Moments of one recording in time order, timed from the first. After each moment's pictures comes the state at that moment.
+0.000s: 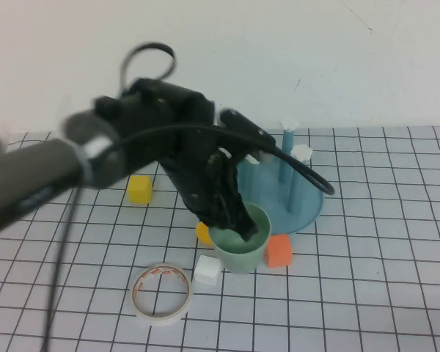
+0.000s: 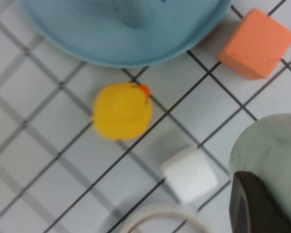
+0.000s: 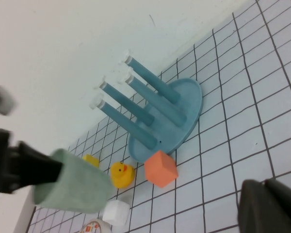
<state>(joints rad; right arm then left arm) -0.03 -0.01 0.03 0.80 0.43 0.01 -0.59 1.89 -1.56 -0.07 0.94 0.25</state>
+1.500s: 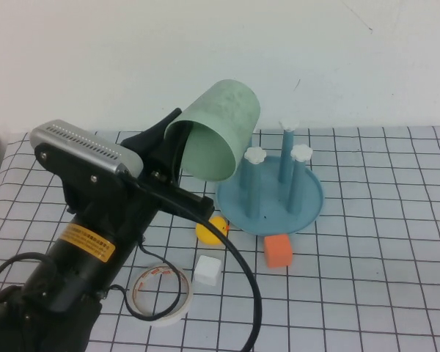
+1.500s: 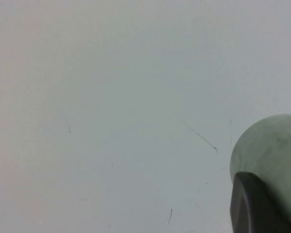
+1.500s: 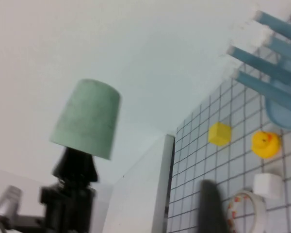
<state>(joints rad) -0.03 0.38 -0.09 1.70 0.61 -0.63 -0.59 1.44 -0.57 -0.10 -1.09 0.06</state>
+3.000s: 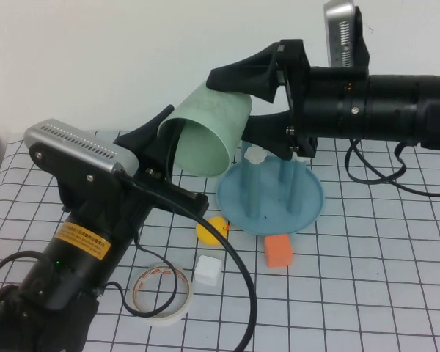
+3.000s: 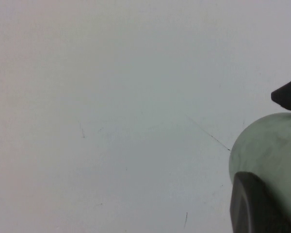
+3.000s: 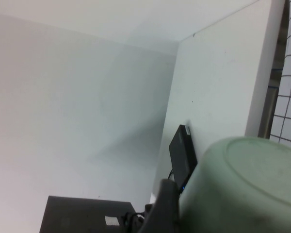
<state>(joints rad) 0.40 1.72 -1.28 1.71 0.82 -0.62 -0.59 1.45 -0.57 -0.11 -1.10 0.09</state>
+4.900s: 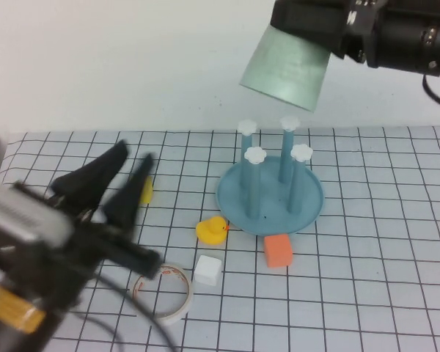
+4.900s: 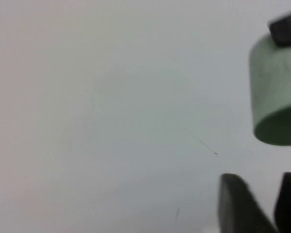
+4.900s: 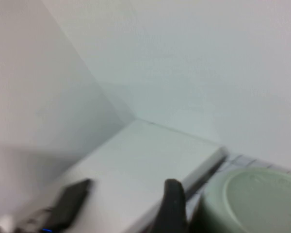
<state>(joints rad) 0.25 1.62 -1.33 1.71 0.83 -1.26 -0.59 1.20 -0.35 -0.09 -1.10 0.07</state>
